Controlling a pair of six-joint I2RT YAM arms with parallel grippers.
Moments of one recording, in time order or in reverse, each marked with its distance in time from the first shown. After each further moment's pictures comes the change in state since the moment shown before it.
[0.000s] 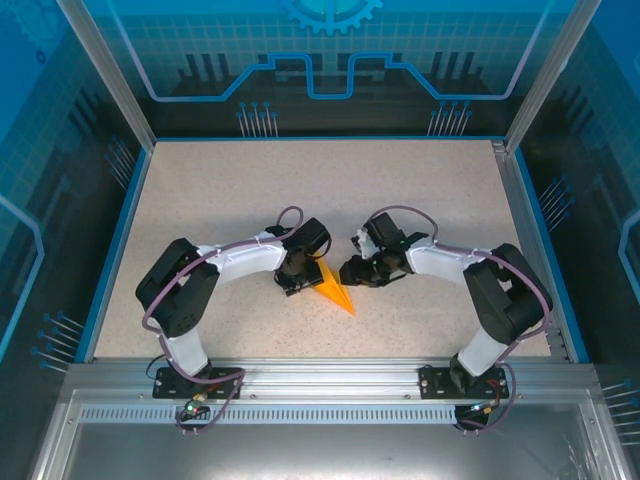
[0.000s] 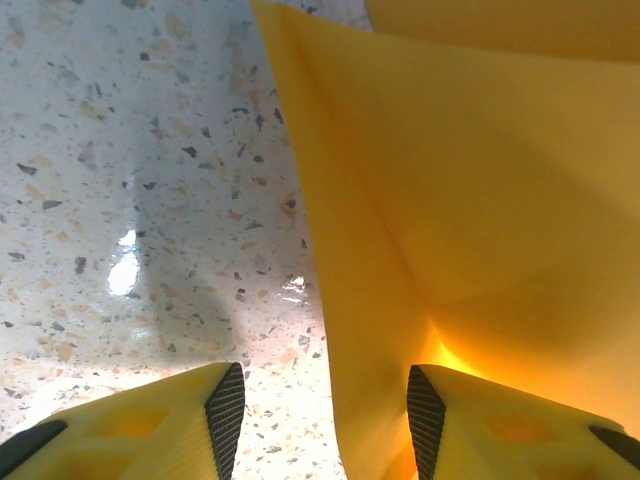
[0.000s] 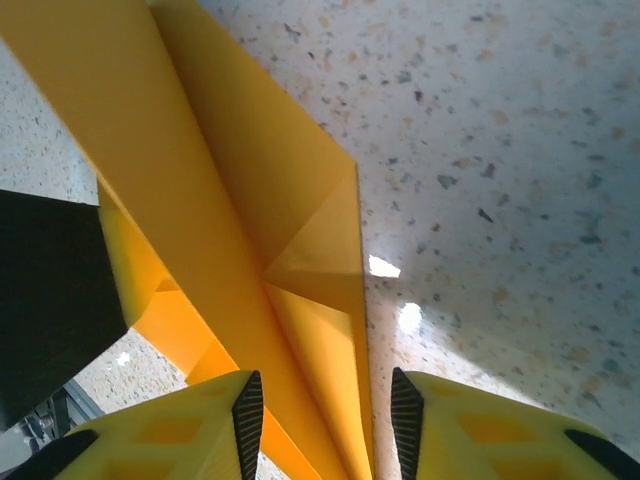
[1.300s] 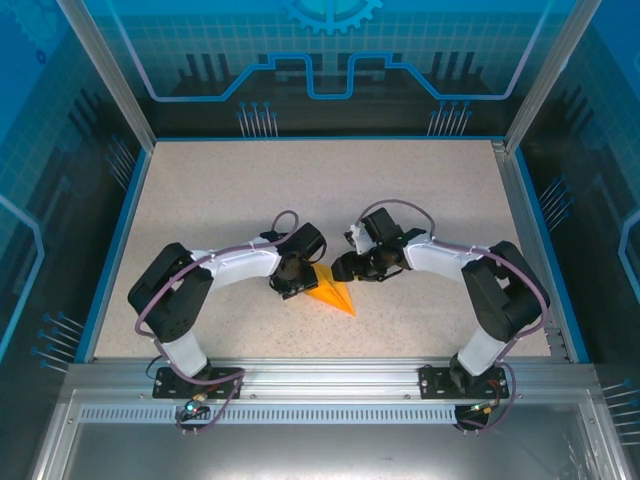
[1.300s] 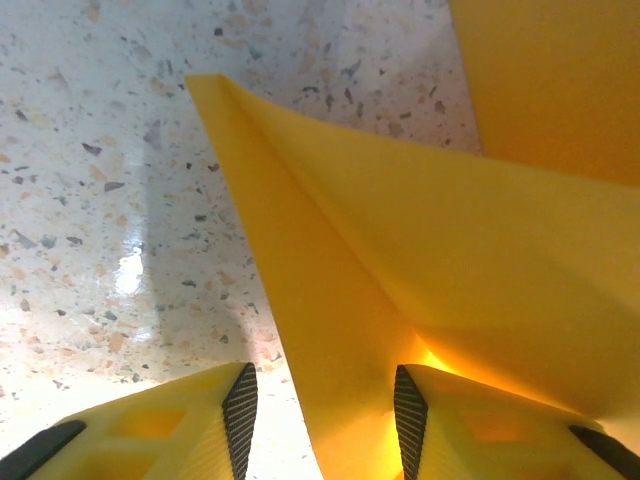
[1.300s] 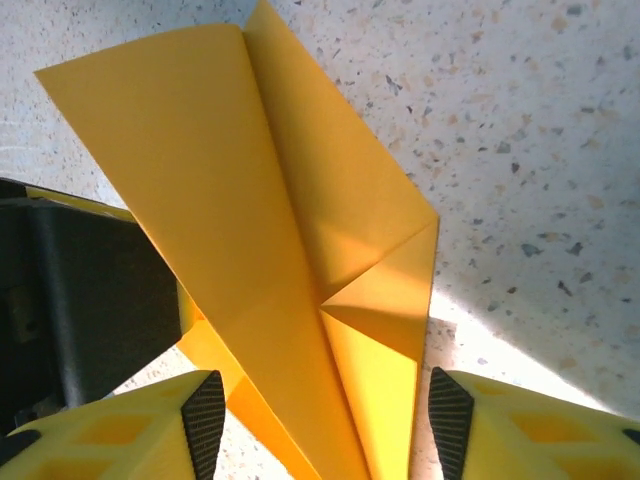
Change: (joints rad) left arm 0.000 -0.050 -0.076 0.035 -0.015 0.000; right arm 0.003 0.014 0.035 0.019 -0.051 -0.085
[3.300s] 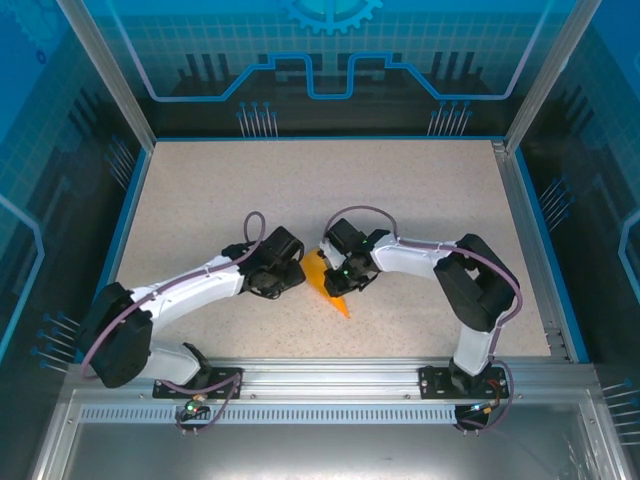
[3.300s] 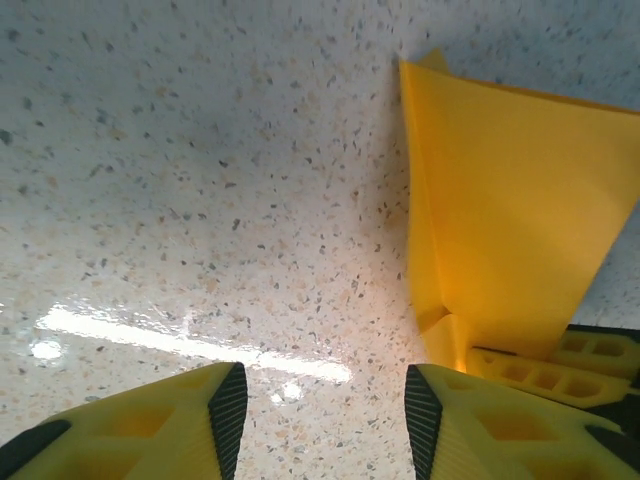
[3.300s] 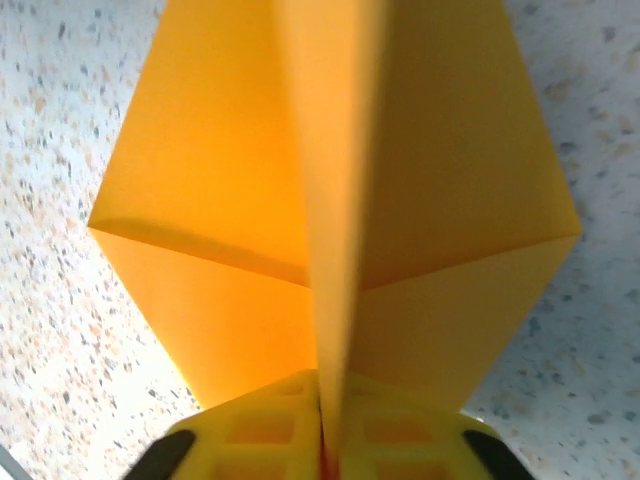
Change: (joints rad) left arm 0.009 -0.352 -0.164 0.037 -0.109 -0.061; right arm 0.201 0.134 0.175 -0.204 0.261 -0.151
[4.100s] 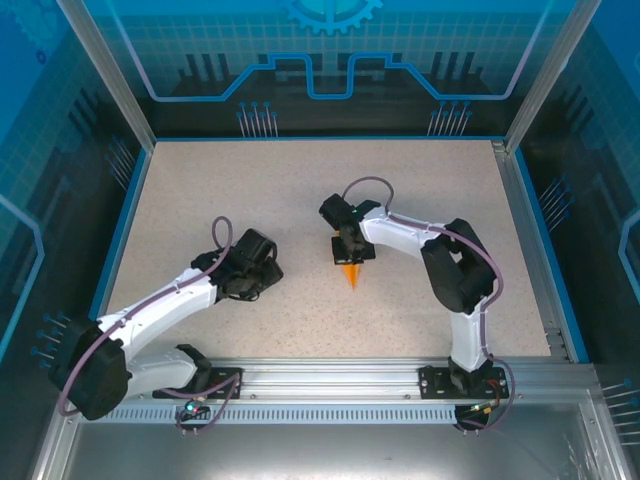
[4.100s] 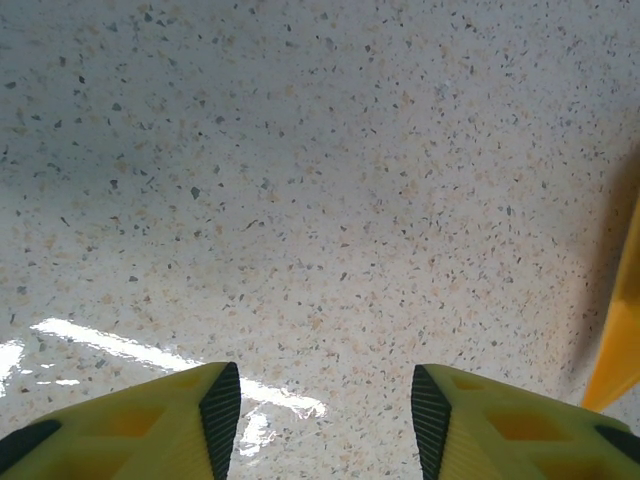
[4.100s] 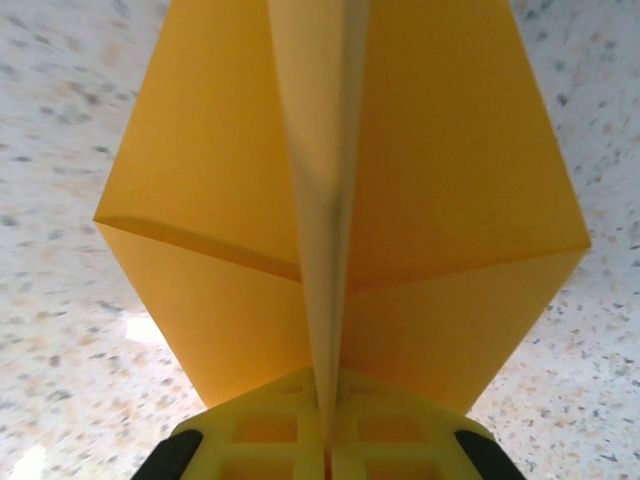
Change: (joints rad) left arm 0.116 -0.191 -0.118 -0.027 -0.029 -0.014; right arm -0.076 0.178 0.321 -0.286 0.386 0.343
